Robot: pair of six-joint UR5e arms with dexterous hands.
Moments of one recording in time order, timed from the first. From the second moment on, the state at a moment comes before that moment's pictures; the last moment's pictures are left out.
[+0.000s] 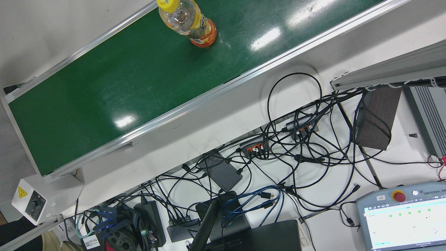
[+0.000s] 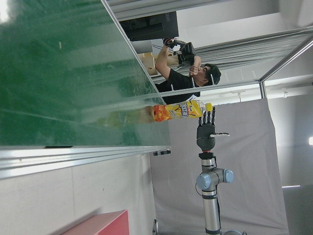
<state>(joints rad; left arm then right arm) -1.18 -1.79 -1.61 -0.08 1.45 0.24 1.55 -1.55 1.62 -3.11 -1.57 -0.11</state>
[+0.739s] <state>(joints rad) -1.18 -1.79 -1.61 -0.08 1.45 0.24 1.55 -1.55 1.62 -3.11 -1.57 -0.11</state>
